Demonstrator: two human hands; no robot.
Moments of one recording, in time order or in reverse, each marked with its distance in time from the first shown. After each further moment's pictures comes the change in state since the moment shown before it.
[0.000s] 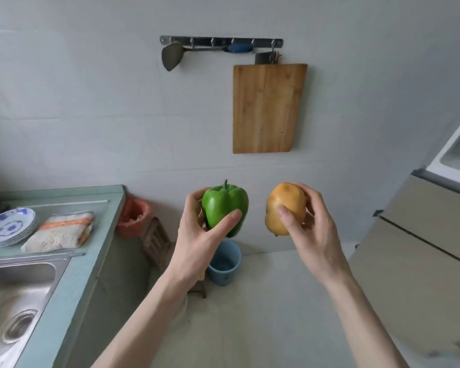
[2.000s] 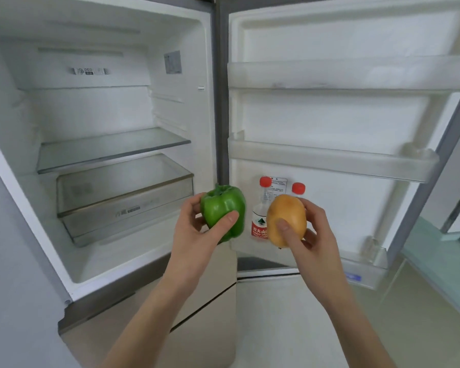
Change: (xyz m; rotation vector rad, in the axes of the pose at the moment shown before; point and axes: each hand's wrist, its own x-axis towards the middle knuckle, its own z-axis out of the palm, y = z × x) left_hand 0.139 0.033 0.820 -0.394 -1.456 -0.004; right_hand 0.085 0.121 -0.567 -0.479 1.481 0.221
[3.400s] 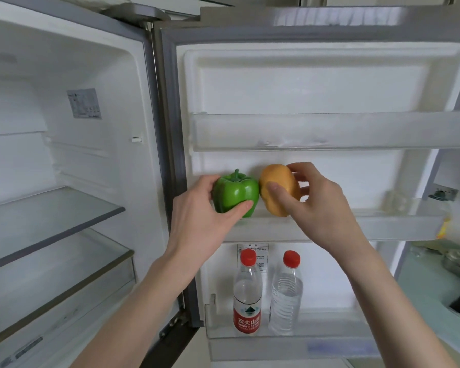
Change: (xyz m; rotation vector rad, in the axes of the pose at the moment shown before) left_hand 0.251 0.023 0.075 0.455 -0.226 0.482; right_hand 0.214 -0.063 0.013 -0.738 0.297 -0.118
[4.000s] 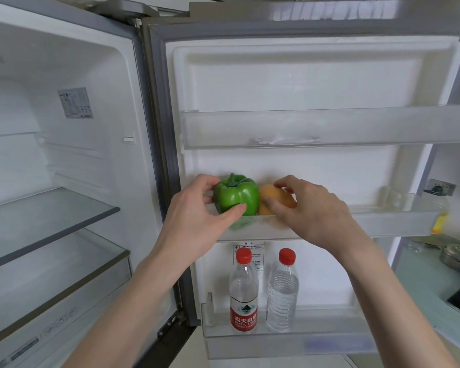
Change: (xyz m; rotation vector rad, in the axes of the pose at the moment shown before) left_hand -0.001 0.005 -0.005 -0.014 -0.128 -0.041; right_hand 0.003 0.004 -0.006 -0.384 -0.236 0.064
